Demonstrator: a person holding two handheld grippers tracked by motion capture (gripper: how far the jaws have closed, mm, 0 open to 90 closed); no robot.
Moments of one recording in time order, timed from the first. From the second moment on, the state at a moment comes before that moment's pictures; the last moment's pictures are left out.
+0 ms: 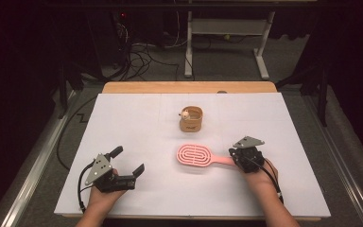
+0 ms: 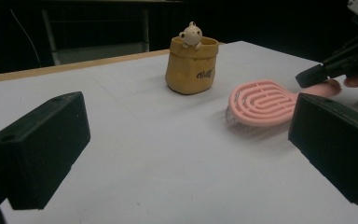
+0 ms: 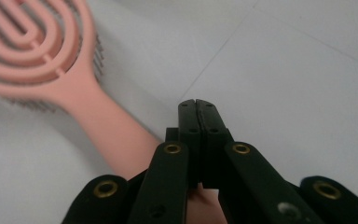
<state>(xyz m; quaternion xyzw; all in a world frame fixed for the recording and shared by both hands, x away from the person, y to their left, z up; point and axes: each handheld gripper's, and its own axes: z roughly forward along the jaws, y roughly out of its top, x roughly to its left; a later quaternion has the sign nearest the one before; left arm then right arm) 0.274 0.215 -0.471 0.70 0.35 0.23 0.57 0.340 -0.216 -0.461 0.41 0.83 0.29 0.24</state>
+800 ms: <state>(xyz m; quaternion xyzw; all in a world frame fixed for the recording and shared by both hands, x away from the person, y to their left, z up) 0.274 0.215 -0.472 0.71 0.36 0.22 0.57 0.272 -0.224 -0.463 0.38 0.82 0.34 0.24</state>
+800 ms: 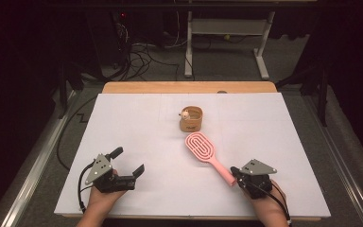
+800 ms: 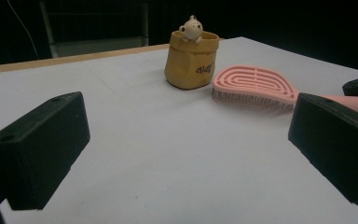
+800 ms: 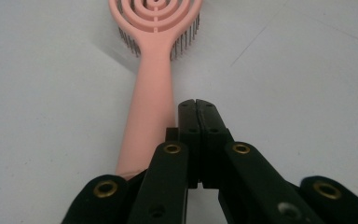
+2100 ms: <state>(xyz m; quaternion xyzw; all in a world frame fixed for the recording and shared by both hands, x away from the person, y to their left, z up) 0.280 0.218 -0.474 0.72 0.38 0.20 0.55 0.274 -0.267 -0.465 0.46 0.73 0.45 0.22</state>
